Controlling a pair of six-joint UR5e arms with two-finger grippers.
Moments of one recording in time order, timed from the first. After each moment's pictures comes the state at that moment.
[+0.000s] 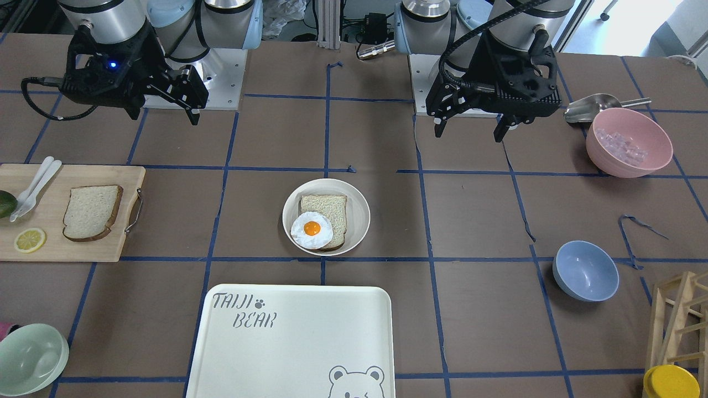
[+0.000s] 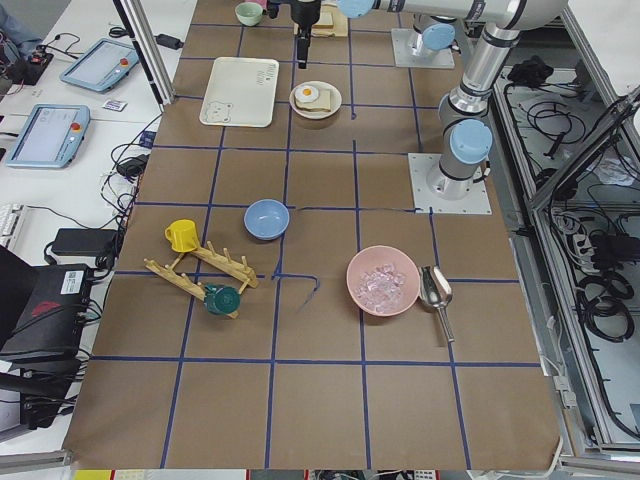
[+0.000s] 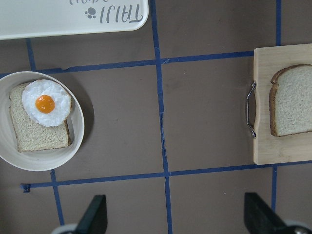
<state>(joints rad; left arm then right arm) -1.61 -1.55 -1.54 -1.58 1.54 0.00 1.57 -1.64 1.61 -1.50 -1.58 0.08</state>
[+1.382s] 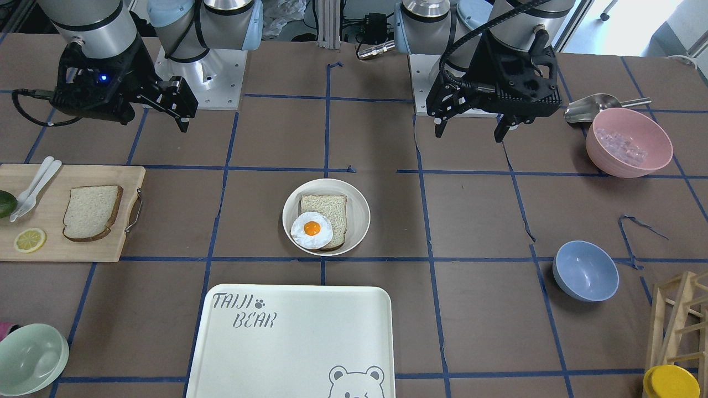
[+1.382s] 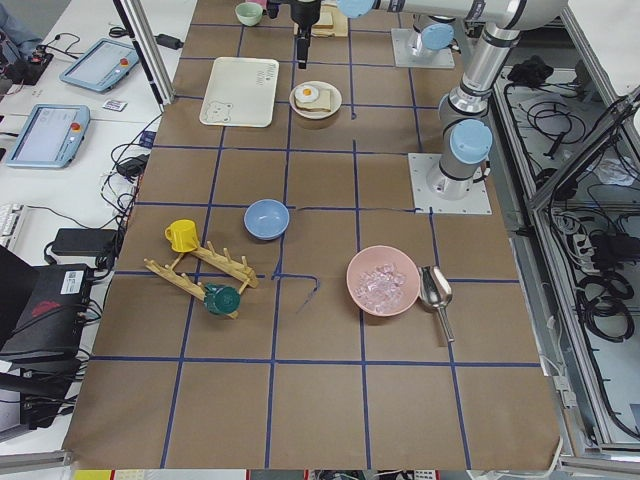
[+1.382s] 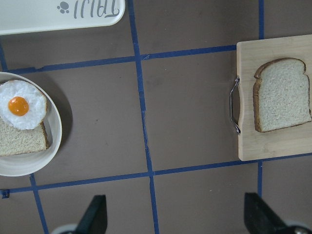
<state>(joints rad) -1.60 -1.55 -1.54 -1.58 1.54 0.00 1.53 -1.62 1.62 -1.49 -1.62 0.07</state>
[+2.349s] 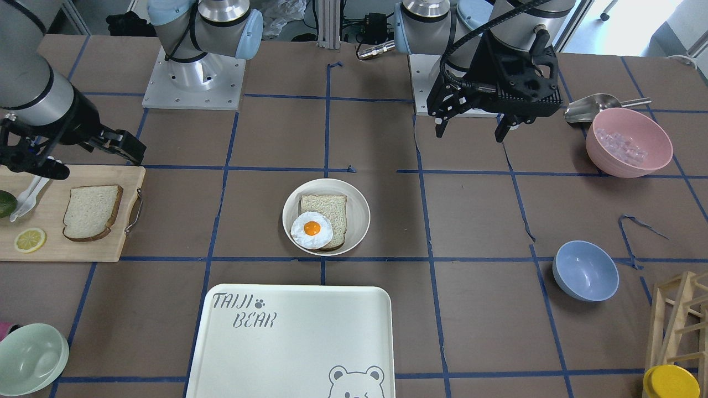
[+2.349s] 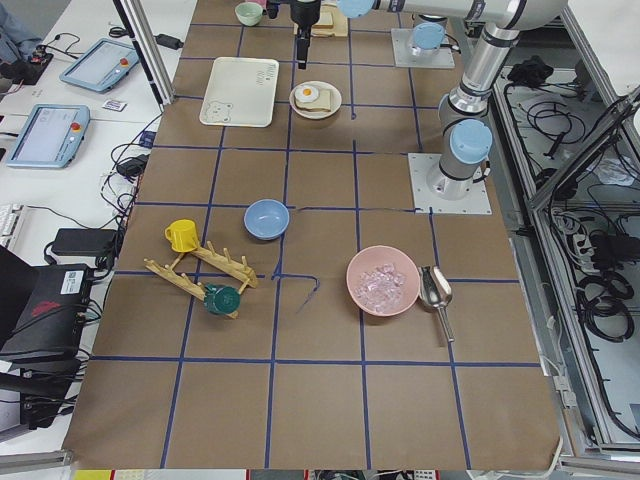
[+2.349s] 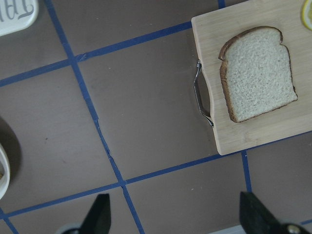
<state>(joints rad) -1.60 -1.55 -1.54 -1.58 1.54 0.00 1.32 -1.51 1.68 -1.50 -1.62 0.07</state>
